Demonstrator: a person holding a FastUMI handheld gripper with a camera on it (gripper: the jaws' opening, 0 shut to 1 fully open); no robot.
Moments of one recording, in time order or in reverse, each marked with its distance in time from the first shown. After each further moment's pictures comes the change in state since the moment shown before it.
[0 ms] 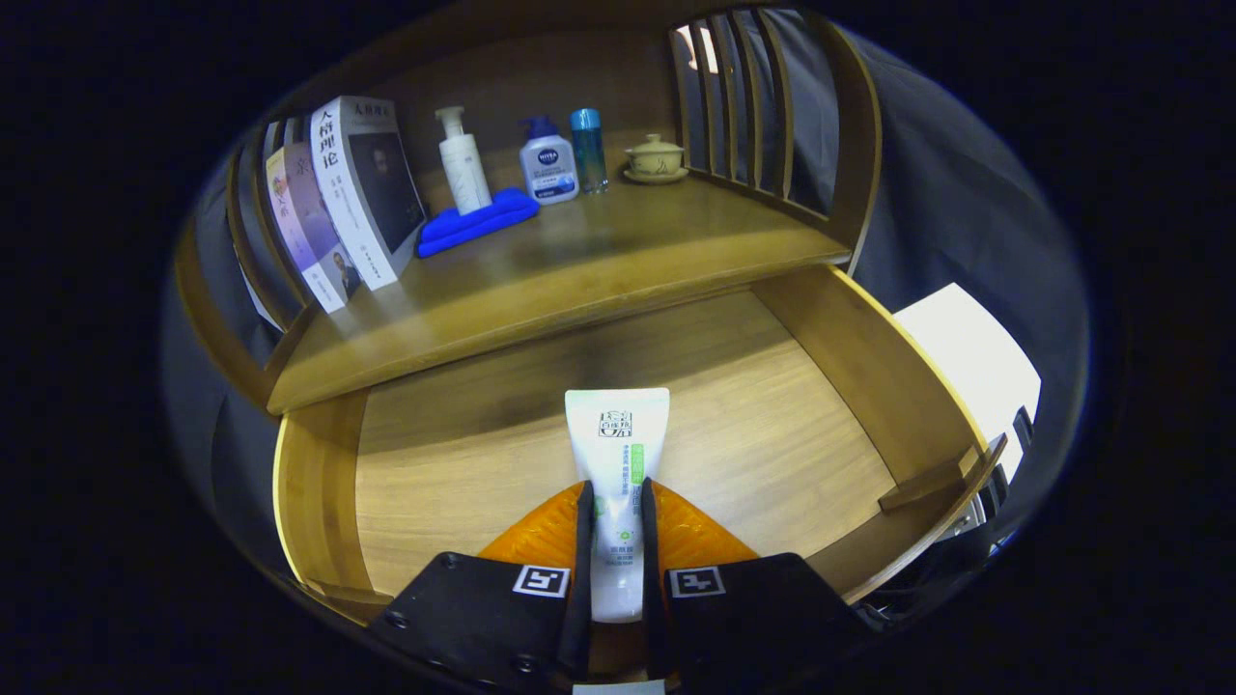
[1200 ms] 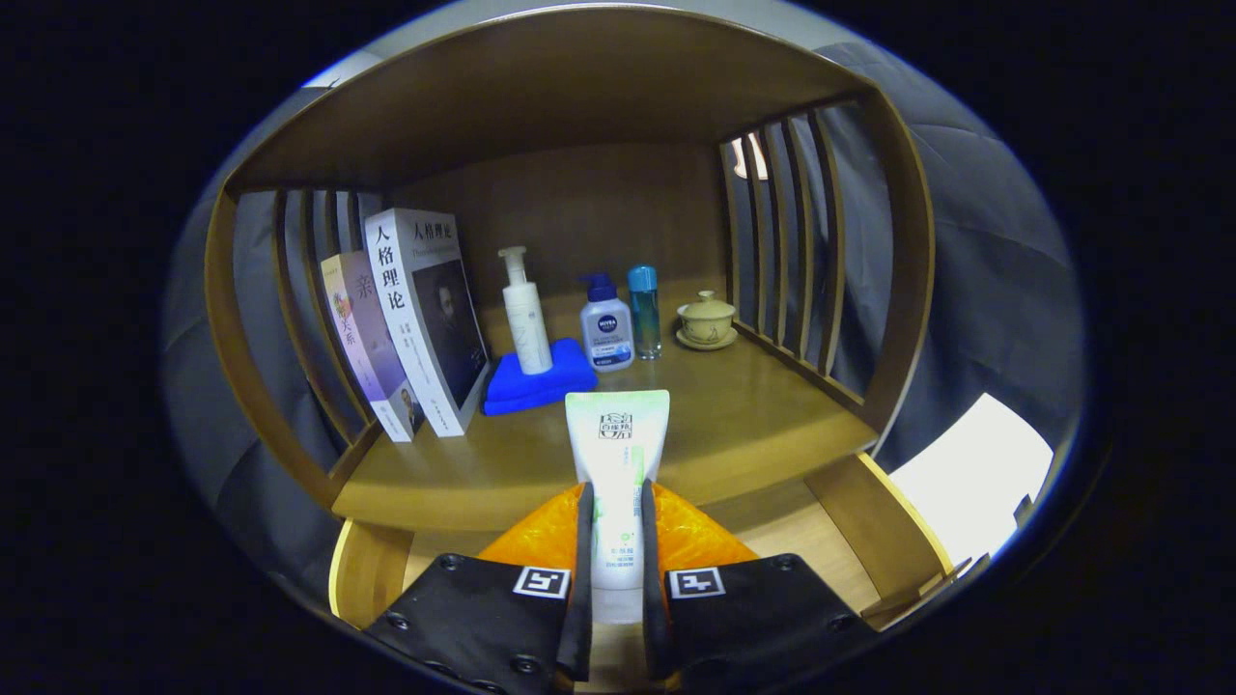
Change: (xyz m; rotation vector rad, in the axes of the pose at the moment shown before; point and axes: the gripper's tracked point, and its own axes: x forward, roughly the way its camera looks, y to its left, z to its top) arm -0.016 0.029 0.135 -0.103 -0.372 0.115
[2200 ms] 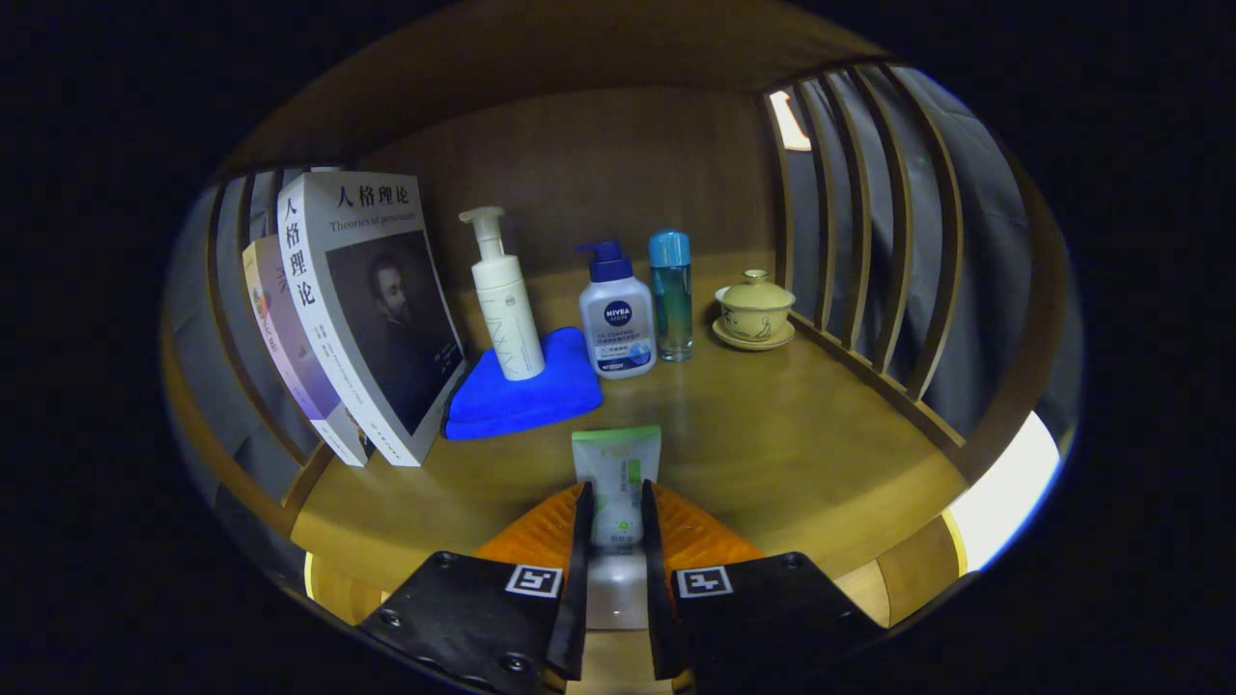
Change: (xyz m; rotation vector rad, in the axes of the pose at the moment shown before) arm 0.107 0.003 0.009 0.011 0.077 0.074
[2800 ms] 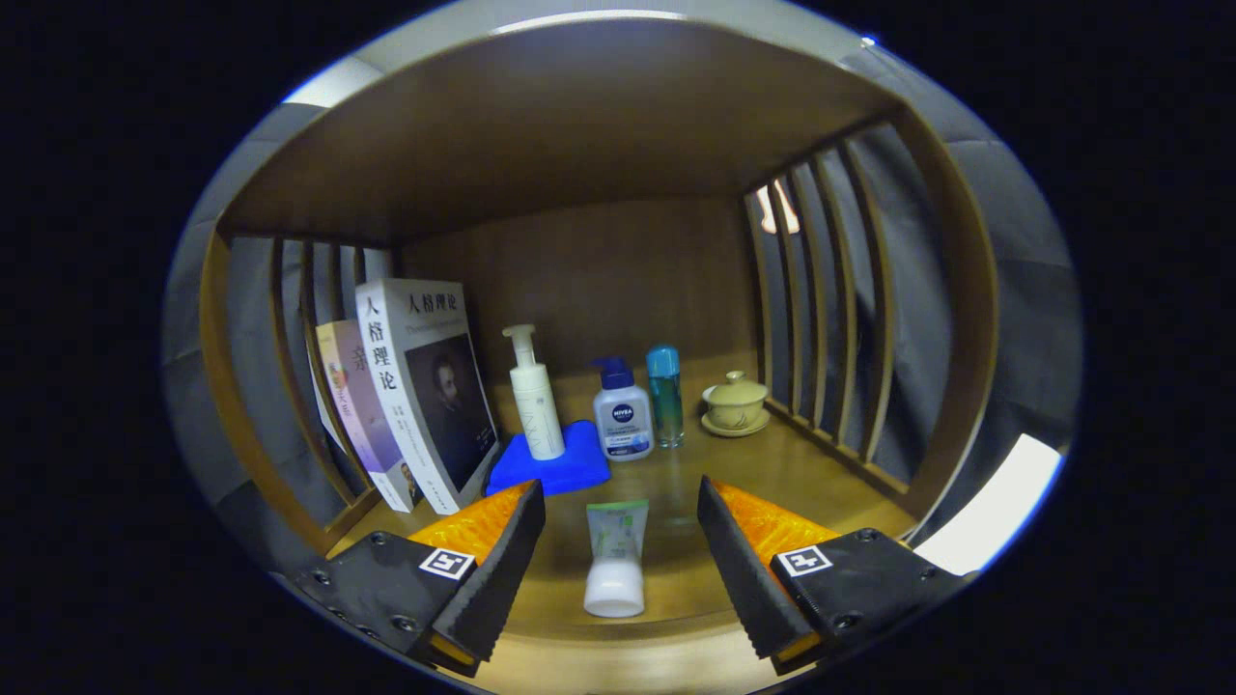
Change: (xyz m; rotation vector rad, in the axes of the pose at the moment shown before) arm -0.088 -0.005 0.046 -0.029 -0.325 0.024
